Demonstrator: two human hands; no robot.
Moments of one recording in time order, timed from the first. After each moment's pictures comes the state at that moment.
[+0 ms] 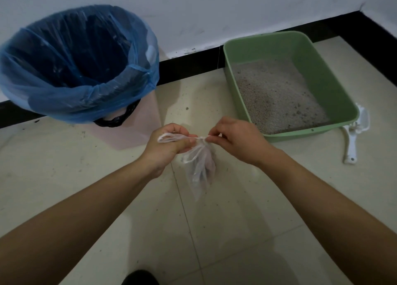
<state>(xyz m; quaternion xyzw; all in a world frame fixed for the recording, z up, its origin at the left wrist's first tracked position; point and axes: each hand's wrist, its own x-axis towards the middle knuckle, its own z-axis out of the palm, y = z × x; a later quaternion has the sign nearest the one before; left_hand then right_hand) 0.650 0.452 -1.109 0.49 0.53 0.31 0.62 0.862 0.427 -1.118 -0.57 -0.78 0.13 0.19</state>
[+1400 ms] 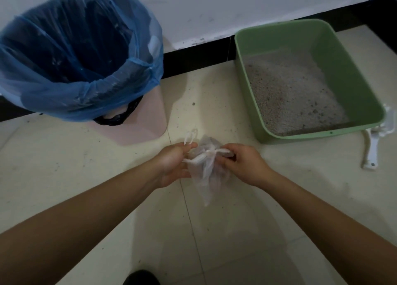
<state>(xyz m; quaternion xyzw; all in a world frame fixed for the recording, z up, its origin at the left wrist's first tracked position) 0.650 0.448 -1.133 0.30 0.59 0.14 0.74 0.856 0.403 -1.179 -0.65 -0.65 0.34 0.19</state>
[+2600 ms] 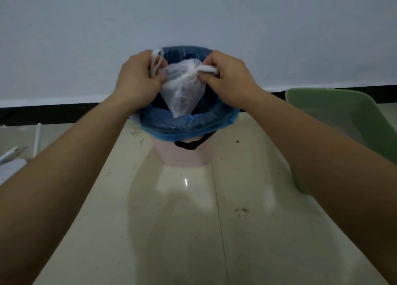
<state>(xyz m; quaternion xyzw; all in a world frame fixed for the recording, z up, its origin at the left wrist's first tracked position) 0.484 0.569 -0.962 0.69 0.63 0.34 0.13 0.698 0.588 -0.974 -0.50 -0.78 0.15 0.33</state>
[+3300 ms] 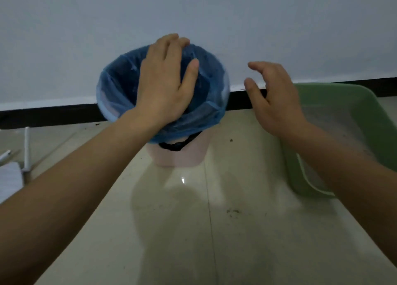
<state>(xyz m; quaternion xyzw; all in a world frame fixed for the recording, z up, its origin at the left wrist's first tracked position) 0.567 0.550 -0.967 0.76 0.54 0.36 -0.04 0.800 0.548 -1.012 -0.56 -0.73 0.08 0.39</state>
